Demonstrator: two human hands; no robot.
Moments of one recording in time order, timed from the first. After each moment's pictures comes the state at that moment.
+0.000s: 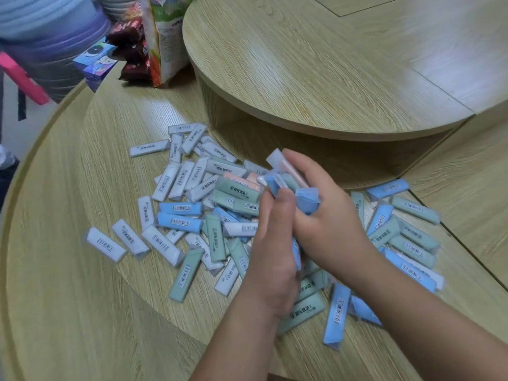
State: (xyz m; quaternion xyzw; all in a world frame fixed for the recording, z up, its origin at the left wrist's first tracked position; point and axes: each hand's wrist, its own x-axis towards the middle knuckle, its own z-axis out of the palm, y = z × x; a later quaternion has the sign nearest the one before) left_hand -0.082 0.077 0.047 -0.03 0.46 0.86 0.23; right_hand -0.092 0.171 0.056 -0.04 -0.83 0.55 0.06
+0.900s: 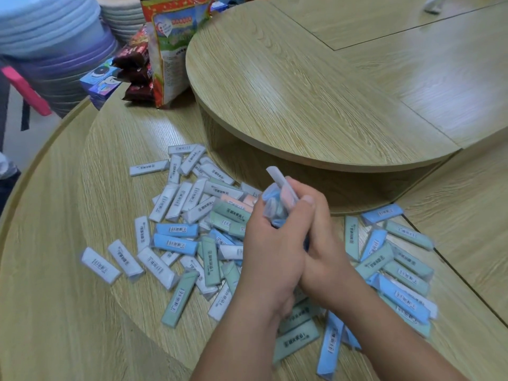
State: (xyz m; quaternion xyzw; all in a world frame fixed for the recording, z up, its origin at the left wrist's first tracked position) left_hand -0.107 0.092 0.075 -0.09 0.57 0.80 0.16; right_hand -0.090 0.171 0.047 0.03 -0.80 0.60 0.08
